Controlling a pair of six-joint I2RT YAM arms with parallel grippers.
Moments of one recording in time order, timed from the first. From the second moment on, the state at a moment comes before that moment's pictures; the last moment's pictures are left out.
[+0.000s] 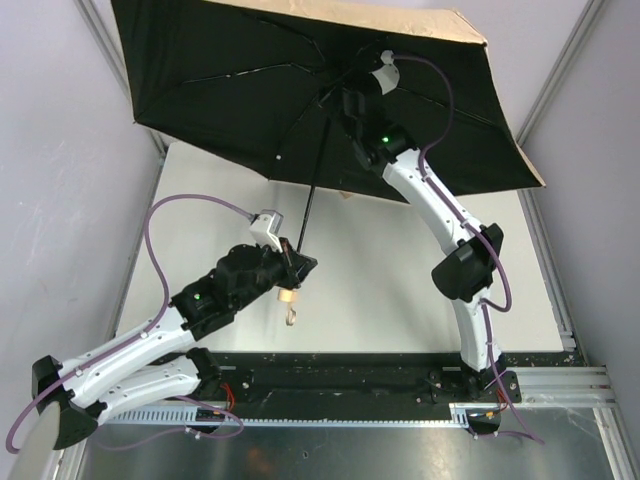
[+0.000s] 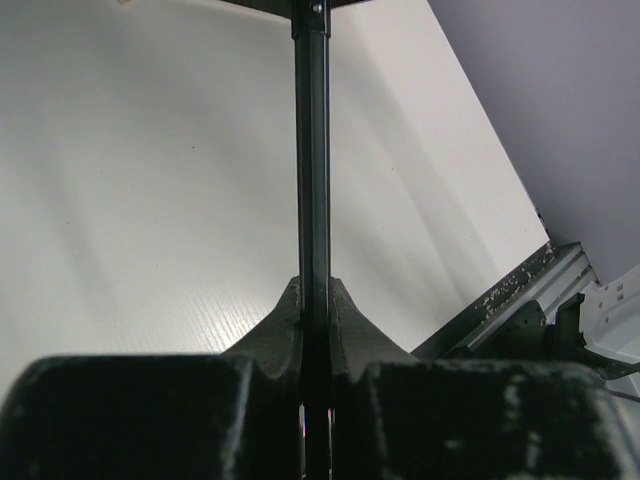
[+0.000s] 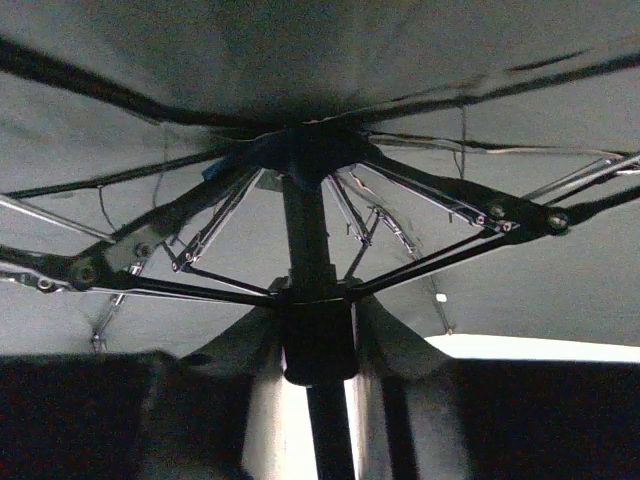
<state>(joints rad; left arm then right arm) -0.90 0.84 0.71 -0.18 -0.17 -0.62 0.62 2.12 2.35 -0.32 0.41 0.92</state>
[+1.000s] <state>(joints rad) -0.80 0.98 0.85 -0.34 -0.01 -0.53 0.57 1.74 1.49 0.28 -0.11 1.05</state>
